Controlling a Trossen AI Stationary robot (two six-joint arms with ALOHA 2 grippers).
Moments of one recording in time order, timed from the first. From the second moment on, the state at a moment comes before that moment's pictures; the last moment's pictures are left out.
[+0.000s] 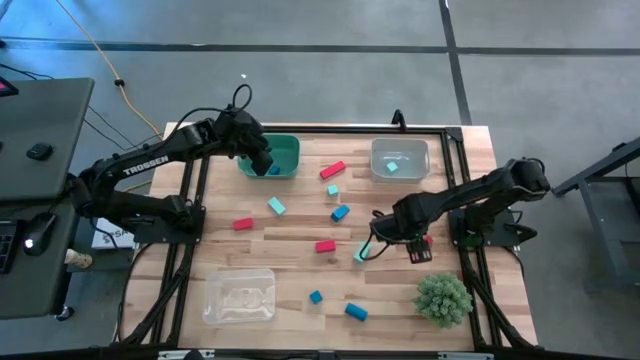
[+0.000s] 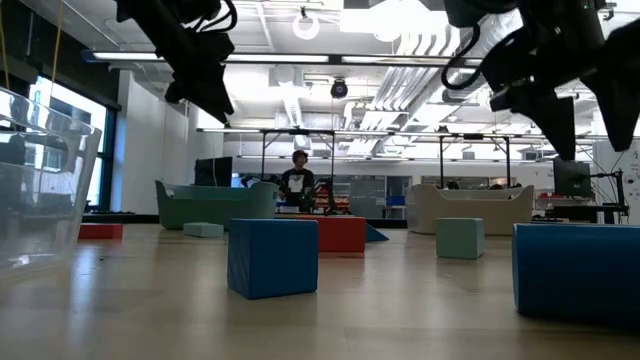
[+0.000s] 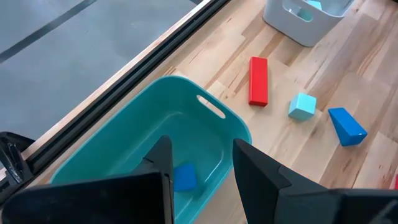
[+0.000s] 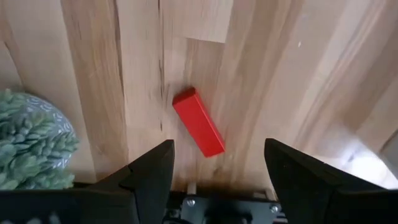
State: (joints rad) left arm 0.69 1.16 0.97 -0.61 -0.03 -0.10; right arm 0.23 1.54 1.11 -1.31 -0.04 0.08
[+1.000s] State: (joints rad) left arm 0.69 1.16 0.97 -0.60 -0.03 -0.10; right arm 0.30 1.56 0.83 -1.10 -0.05 0.09
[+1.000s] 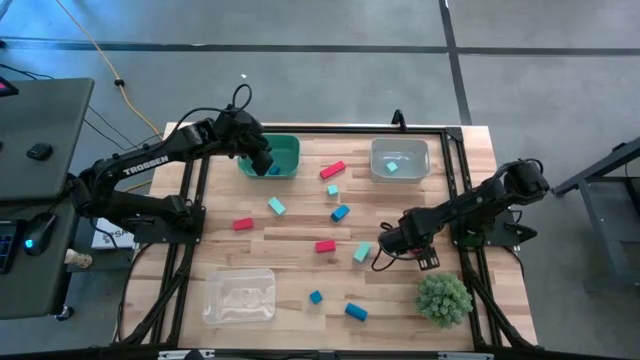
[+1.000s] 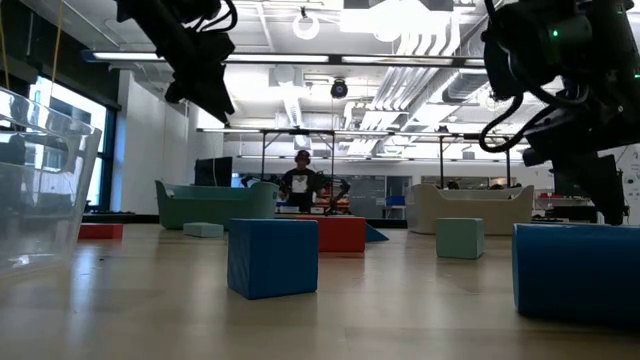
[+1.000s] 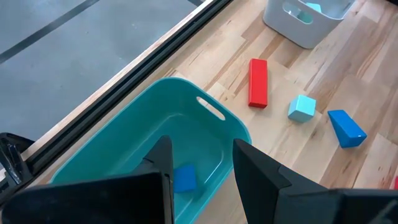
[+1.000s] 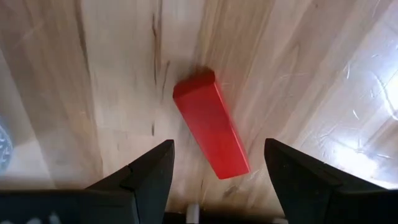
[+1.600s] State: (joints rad) left arm 0.69 1.16 0.97 -0.60 -0.03 -0.10; right arm 0.30 1.78 0.84 -1.11 -0.05 0.12
